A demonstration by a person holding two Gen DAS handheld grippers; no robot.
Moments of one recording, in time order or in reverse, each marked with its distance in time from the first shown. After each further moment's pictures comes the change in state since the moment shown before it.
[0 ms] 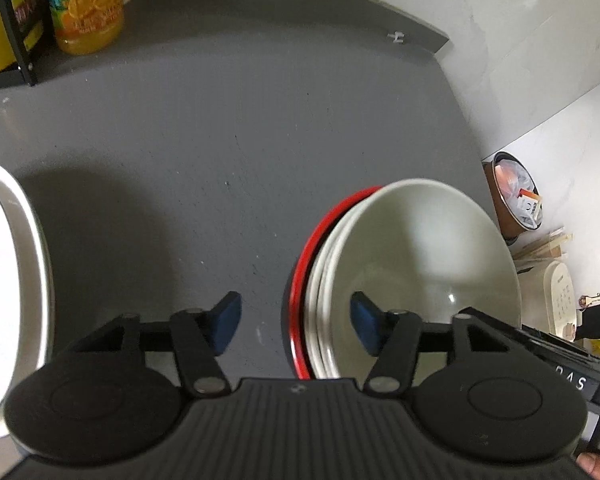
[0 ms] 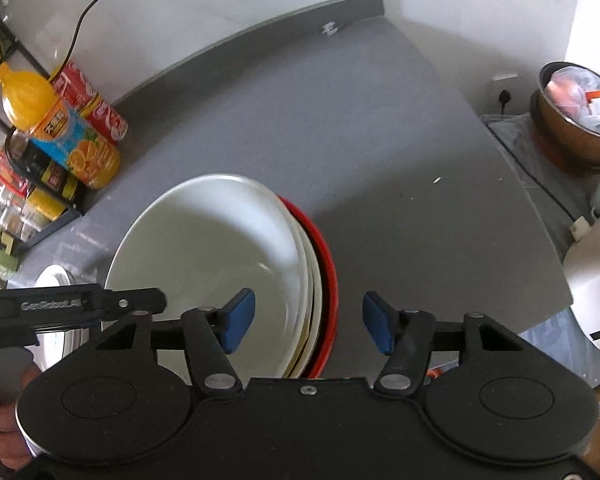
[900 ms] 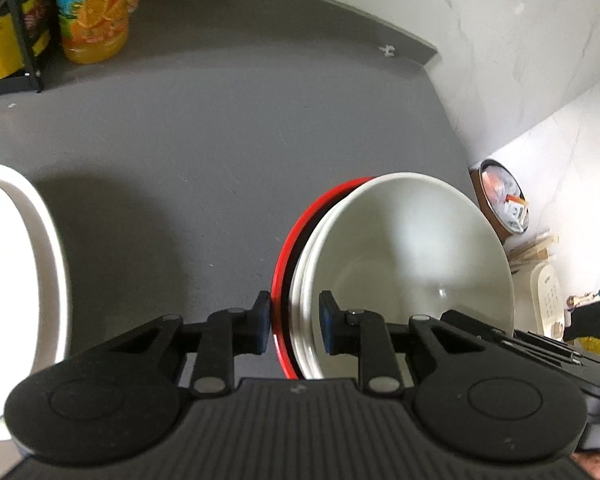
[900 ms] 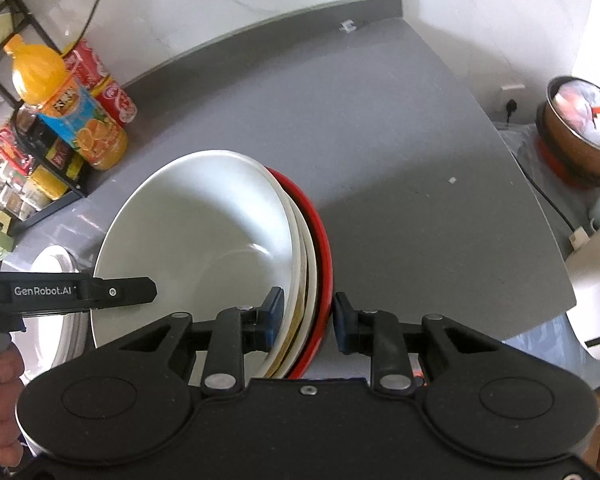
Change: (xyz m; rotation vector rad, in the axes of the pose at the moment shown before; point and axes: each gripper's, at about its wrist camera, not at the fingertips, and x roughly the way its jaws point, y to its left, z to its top) left arm -0.027 0.017 -0.003 0.001 -0.039 -0.043; right arm -0.004 0.024 -0.008 -0.064 -0.008 -0.021
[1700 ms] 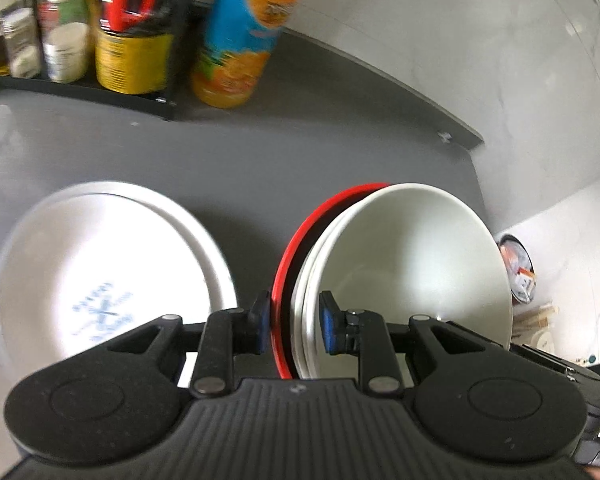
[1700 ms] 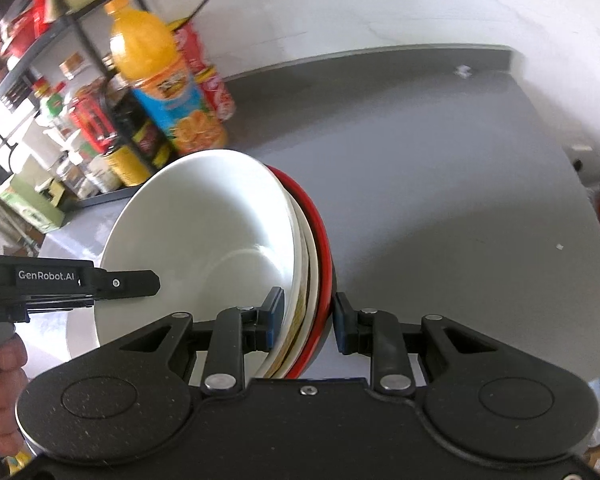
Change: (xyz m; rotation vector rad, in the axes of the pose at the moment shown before) left arm -0.080 0.096 0.010 -0.163 -0.128 0.029; right arm -0.004 0.116 0.018 -0.161 -0.035 0.095
